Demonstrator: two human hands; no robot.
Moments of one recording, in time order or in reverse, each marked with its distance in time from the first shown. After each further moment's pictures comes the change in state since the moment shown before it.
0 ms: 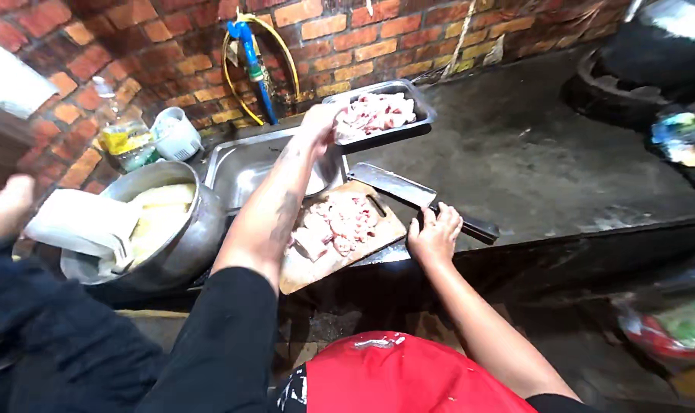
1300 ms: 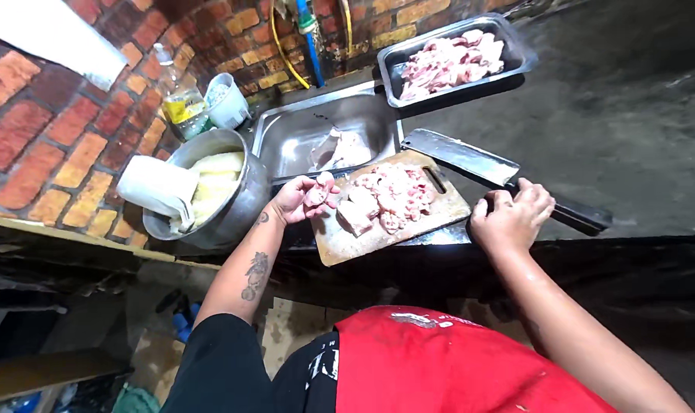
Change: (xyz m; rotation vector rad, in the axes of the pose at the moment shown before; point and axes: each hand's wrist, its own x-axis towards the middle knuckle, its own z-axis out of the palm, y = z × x) left_hand -0.146 -0.143 -0.134 -0.447 -0.339 -0.465; right_hand 0.001 0.004 0.006 0.005 0.015 -0.043
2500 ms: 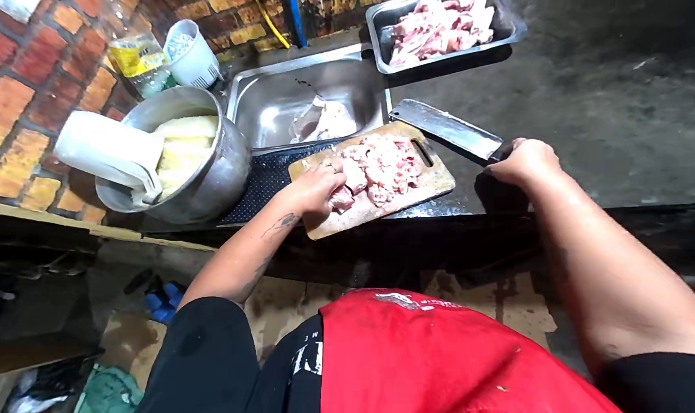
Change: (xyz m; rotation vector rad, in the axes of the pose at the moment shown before) left_hand 0.026 -0.033 0.046 1.812 -0.061 0.458; right_hand 0.080 0.016 -0.050 -0.149 -0.411 0.166
